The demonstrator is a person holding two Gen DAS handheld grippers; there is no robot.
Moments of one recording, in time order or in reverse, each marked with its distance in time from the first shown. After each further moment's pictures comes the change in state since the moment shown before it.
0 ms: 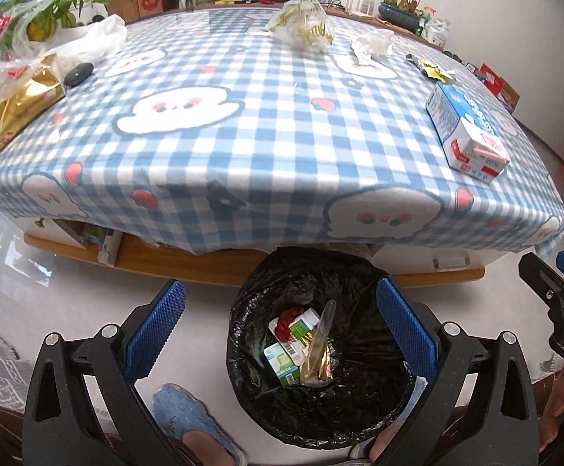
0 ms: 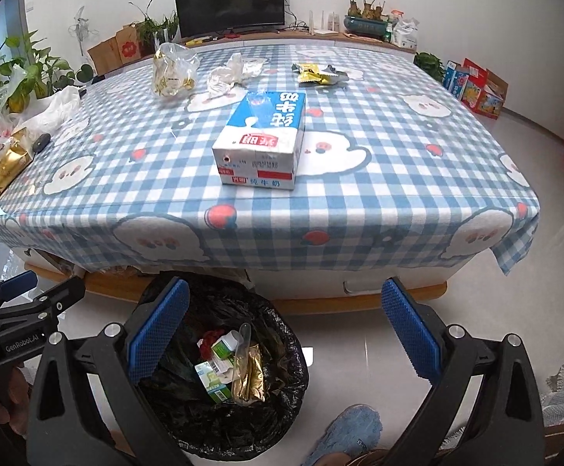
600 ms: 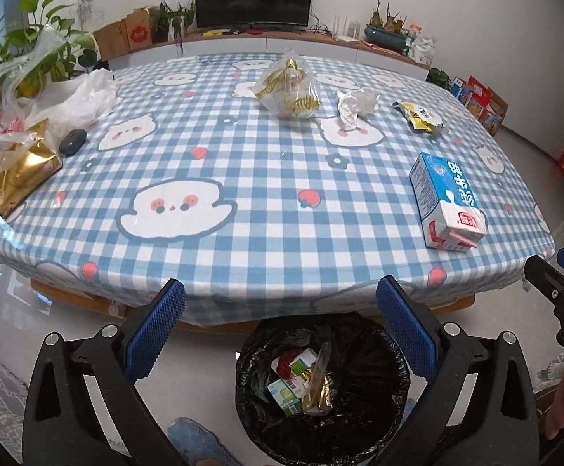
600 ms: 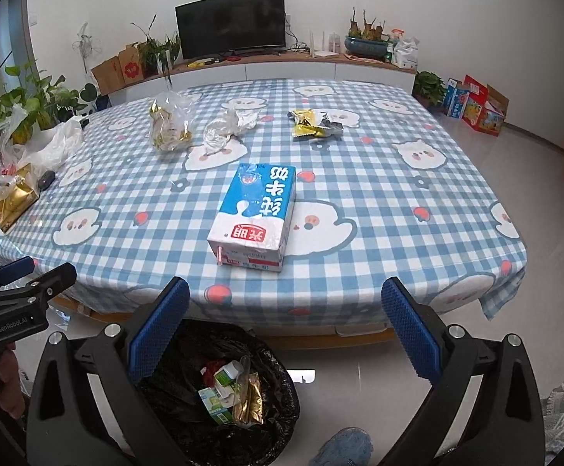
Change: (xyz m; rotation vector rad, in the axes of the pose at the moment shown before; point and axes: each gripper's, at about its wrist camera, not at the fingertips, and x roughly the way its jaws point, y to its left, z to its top) left arm -0.031 -0.008 0.071 0.050 -0.084 -0.017; right arm -0.023 -0.016 0.063 0.006 -0.058 0.026
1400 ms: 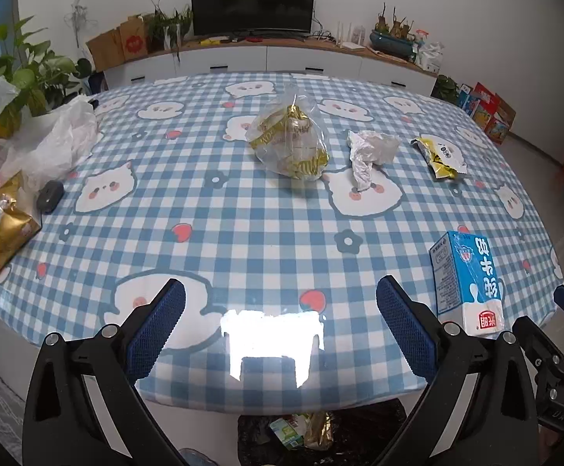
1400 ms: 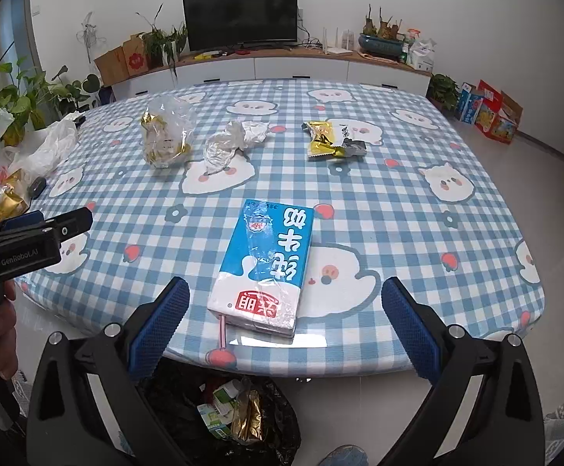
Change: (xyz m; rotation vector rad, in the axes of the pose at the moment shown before) left arm 0.050 -0.003 0.090 0.004 -0.006 0.021; right arm 0.051 0.012 0.050 -0.044 0.040 0.002
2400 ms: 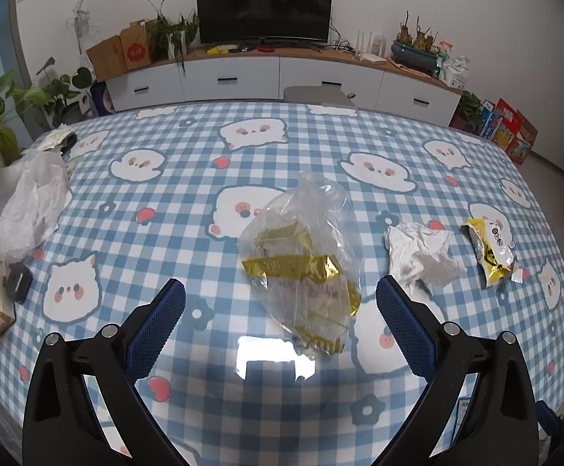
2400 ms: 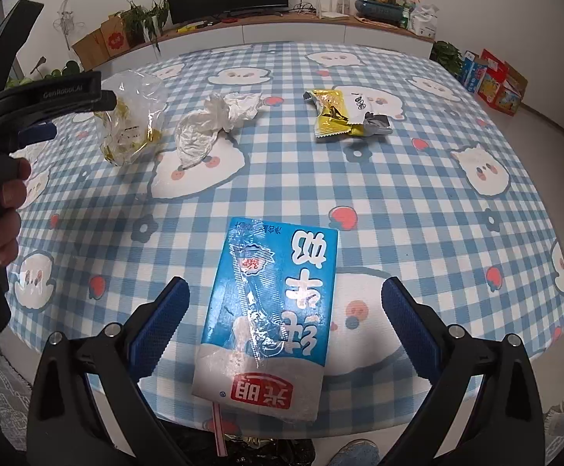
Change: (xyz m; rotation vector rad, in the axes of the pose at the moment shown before) left arm 0.095 -0.002 0.128 -0.034 -0.021 0.037; right arm 0.078 0.006 0.033 0.040 0.128 -0.009
